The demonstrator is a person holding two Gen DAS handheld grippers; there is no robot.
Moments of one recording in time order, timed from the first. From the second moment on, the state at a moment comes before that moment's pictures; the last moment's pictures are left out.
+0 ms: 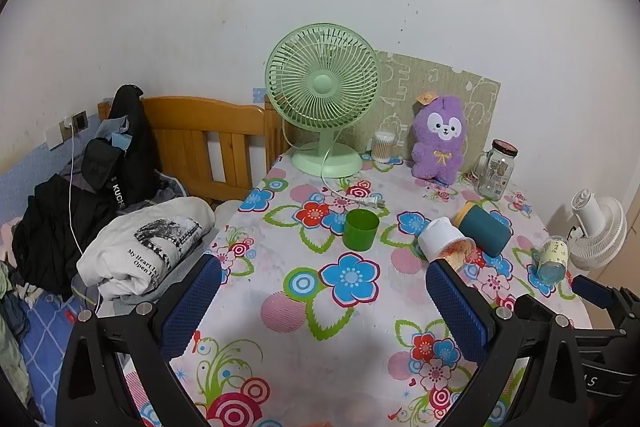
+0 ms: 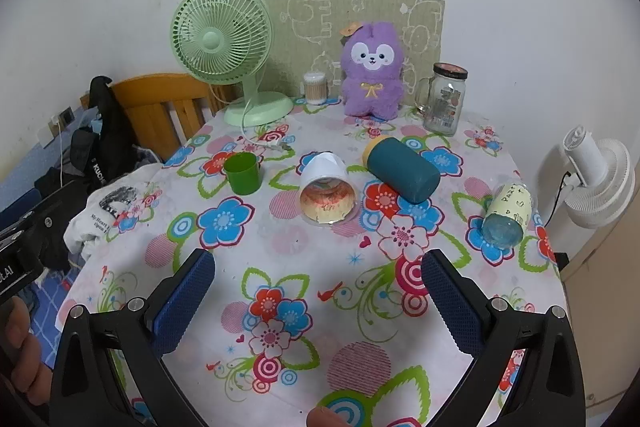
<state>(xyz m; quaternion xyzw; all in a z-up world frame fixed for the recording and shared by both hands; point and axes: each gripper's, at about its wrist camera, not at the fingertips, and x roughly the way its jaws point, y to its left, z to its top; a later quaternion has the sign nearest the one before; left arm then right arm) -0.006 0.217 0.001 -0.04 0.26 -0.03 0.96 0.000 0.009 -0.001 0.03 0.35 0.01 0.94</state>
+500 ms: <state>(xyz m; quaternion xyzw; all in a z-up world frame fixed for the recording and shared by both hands) 0.002 0.216 -0.010 -0.04 0.28 -0.03 0.96 0.007 0.007 -0.014 0.03 0.36 0.00 0.93</state>
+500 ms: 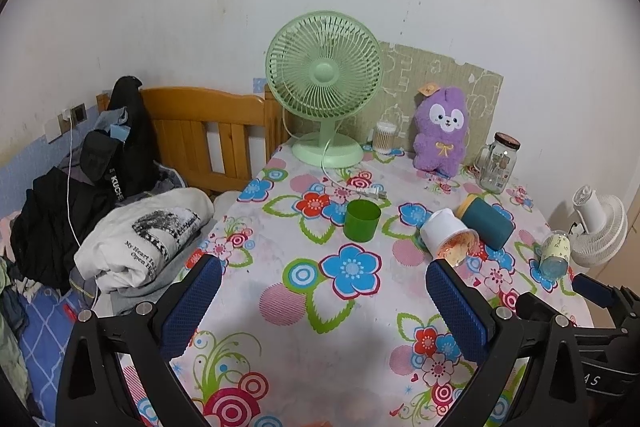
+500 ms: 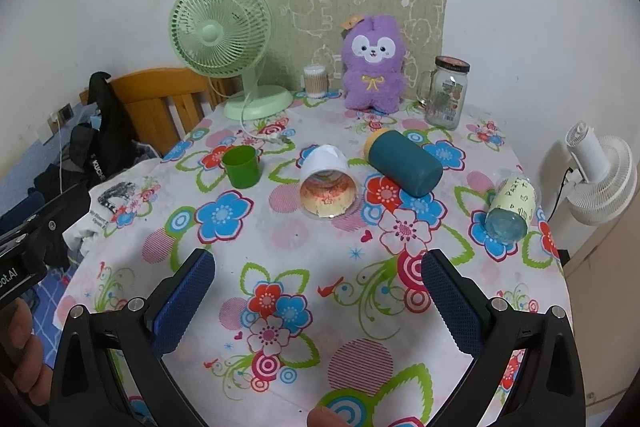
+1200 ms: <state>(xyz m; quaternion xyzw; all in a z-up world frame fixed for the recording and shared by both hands) 0.101 0.214 -0.063 -0.02 0.38 -0.01 0.93 0.148 -0.001 -0.046 0.01 0.46 0.02 0.89</state>
